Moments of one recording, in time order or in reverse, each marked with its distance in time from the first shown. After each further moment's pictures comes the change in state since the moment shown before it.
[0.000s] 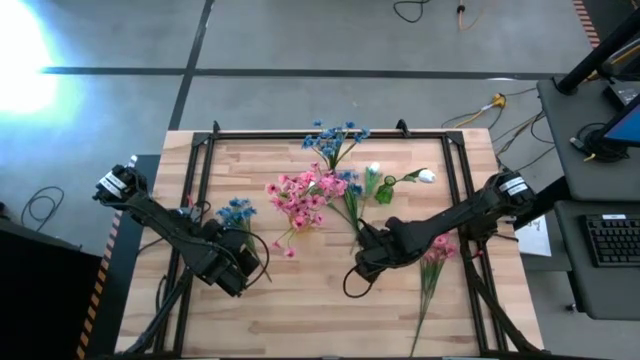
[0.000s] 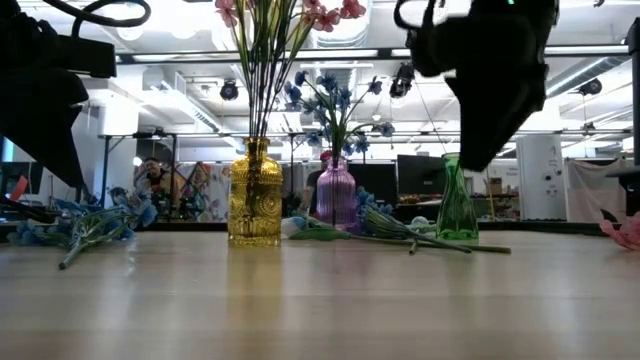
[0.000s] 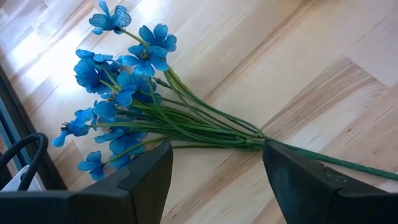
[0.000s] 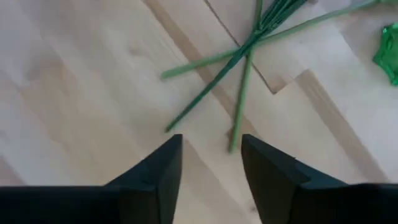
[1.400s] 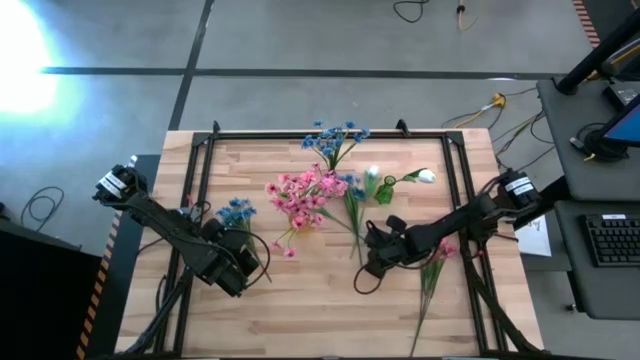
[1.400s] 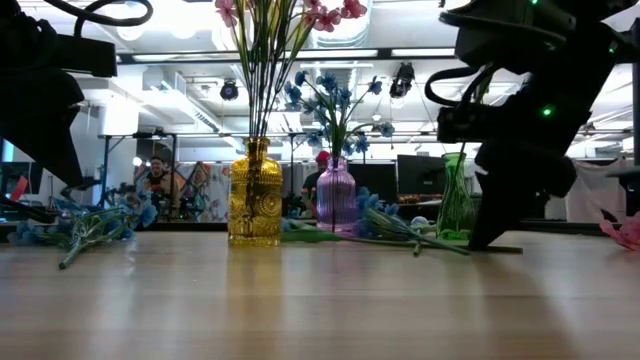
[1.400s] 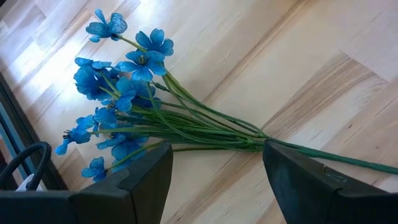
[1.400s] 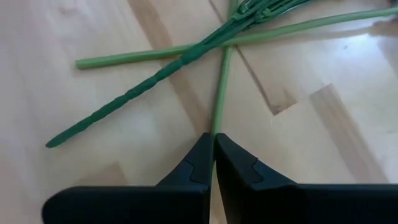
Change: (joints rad) left arm 0.000 0.000 0.000 0.002 -0.006 0.048; right arm -0.003 -0.020 -0.427 0.514 0.066 -0.198
